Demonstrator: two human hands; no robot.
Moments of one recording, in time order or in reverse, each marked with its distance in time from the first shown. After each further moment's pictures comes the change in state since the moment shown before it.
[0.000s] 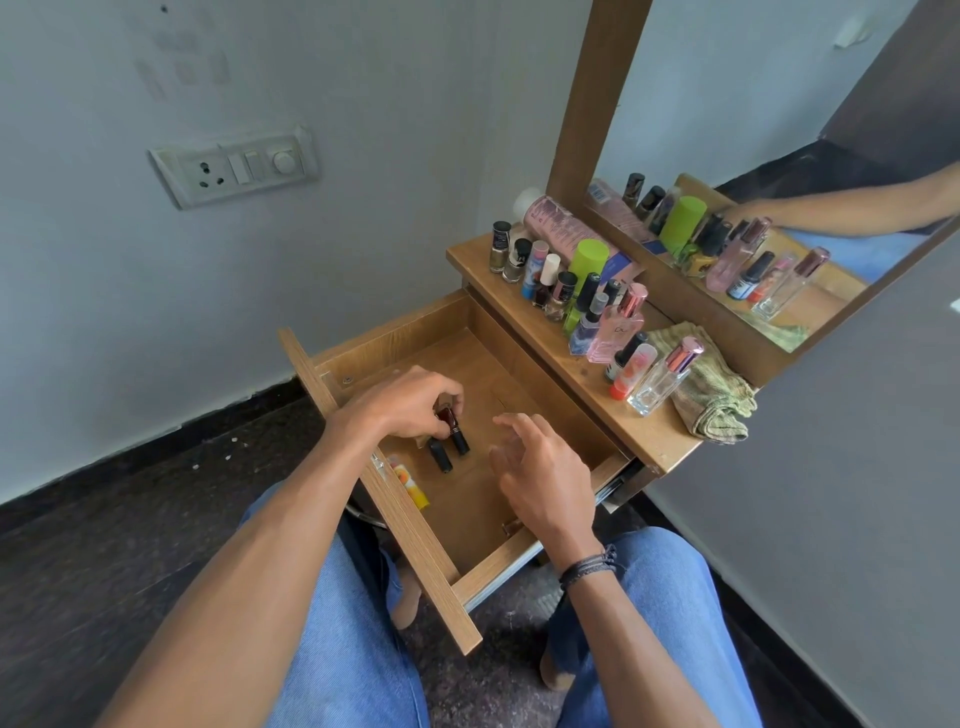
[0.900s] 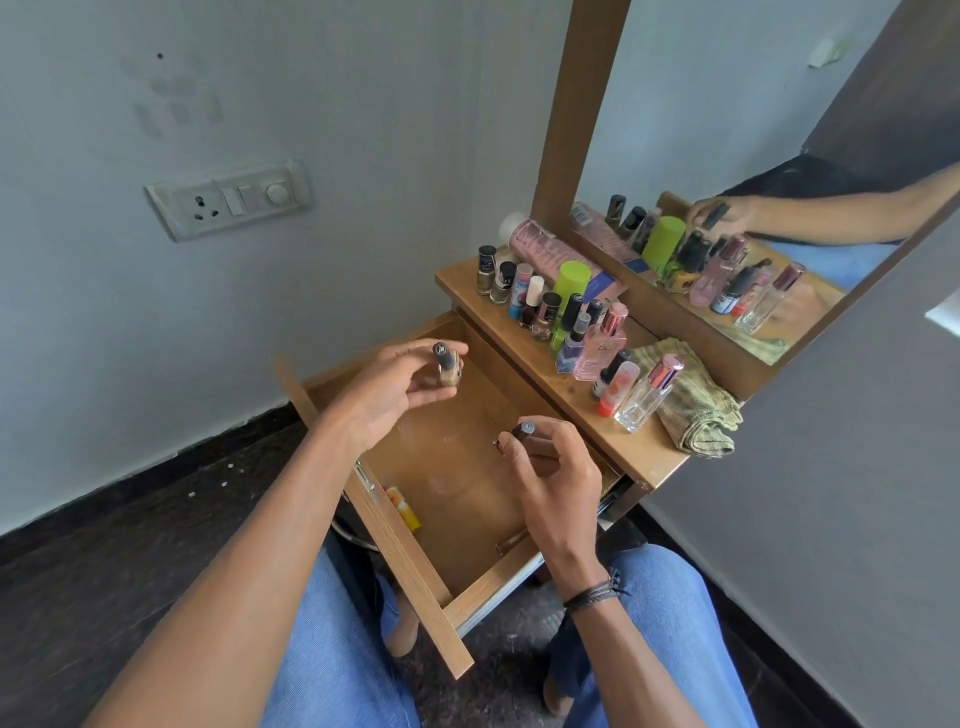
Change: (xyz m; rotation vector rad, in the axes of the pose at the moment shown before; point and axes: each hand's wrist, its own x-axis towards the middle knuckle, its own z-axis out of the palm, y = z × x) left_hand -0.008 0.021 -0.026 -1.328 0.259 -0.076; right_hand -0.004 -0.002 -0.019 0.563 0.354 0.038
